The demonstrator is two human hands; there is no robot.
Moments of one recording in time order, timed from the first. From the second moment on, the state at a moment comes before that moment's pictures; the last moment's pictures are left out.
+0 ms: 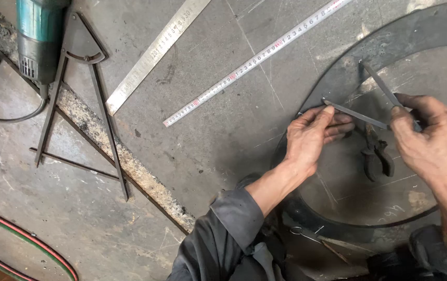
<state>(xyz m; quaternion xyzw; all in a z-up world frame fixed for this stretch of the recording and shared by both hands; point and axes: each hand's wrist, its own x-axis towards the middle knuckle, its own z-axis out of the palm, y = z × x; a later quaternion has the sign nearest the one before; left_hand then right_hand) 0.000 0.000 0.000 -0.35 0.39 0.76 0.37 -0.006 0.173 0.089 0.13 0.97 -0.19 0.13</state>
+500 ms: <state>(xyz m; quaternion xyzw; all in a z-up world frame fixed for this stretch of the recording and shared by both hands) -0.005 -0.006 0.020 -0.33 0.38 0.75 0.43 0.006 0.185 0.094 0.13 0.96 -0.20 0.16</state>
